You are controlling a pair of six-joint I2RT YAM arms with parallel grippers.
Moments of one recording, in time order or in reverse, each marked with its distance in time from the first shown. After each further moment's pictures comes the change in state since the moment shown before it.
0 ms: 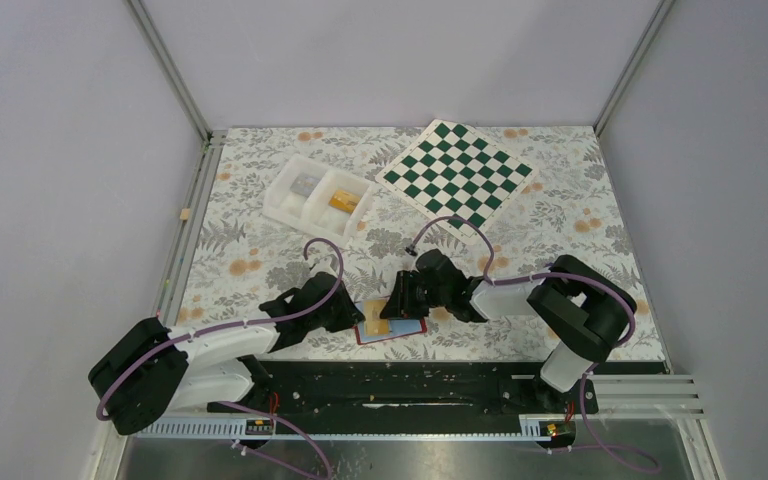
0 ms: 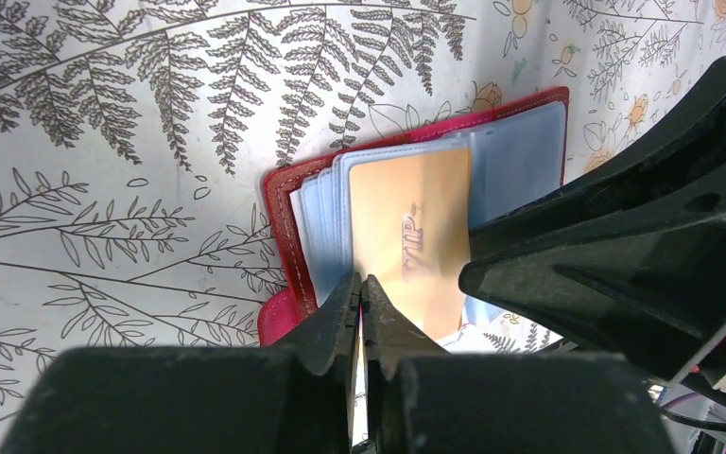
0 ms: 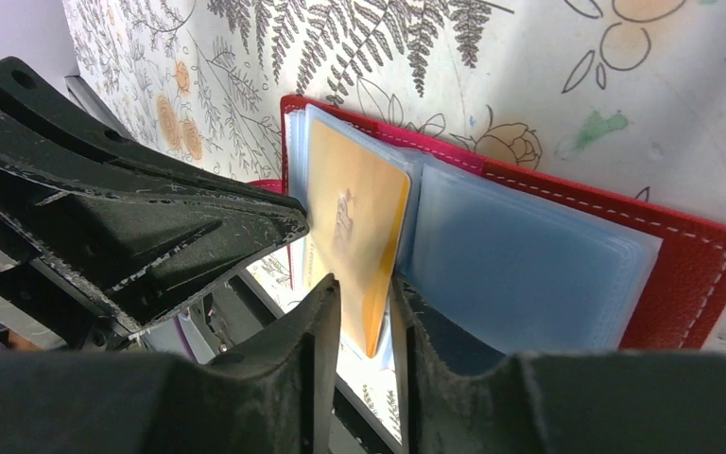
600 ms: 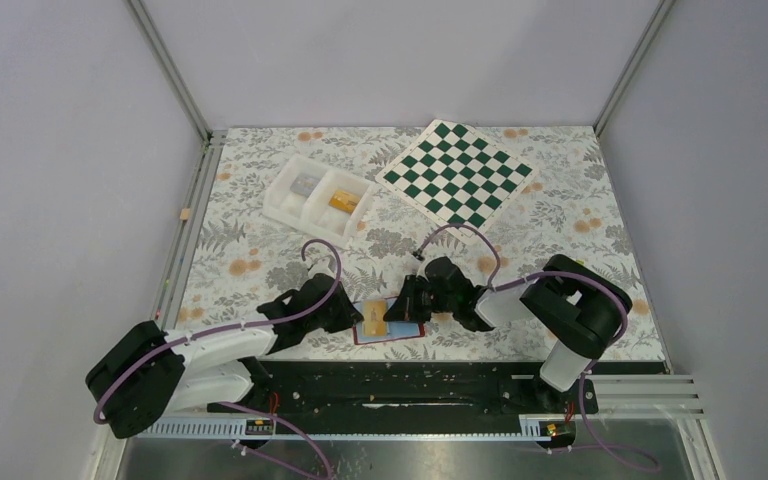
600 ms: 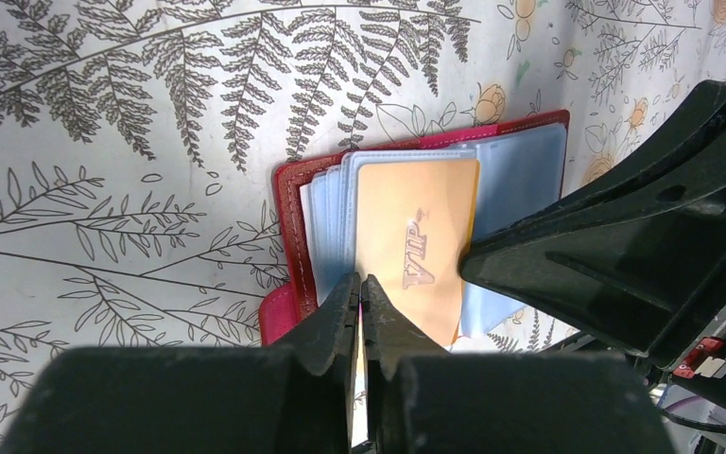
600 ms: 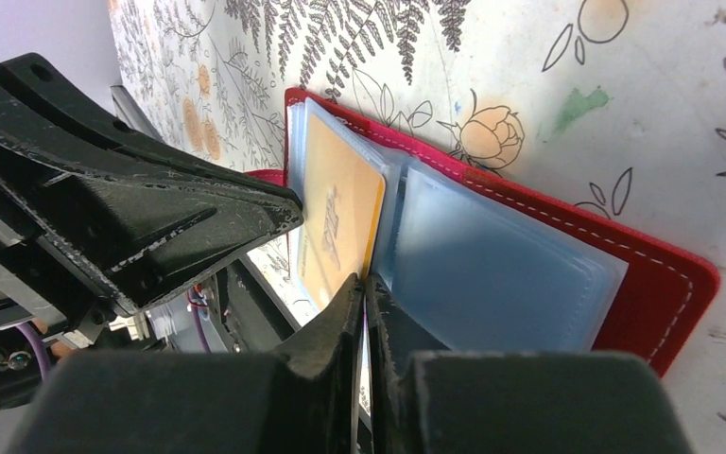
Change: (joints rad) left arm 0.000 -0.022 -0.013 -0.002 -0.007 -0.004; right arm -0.012 0.028 -0.108 0.219 -0.021 0.066
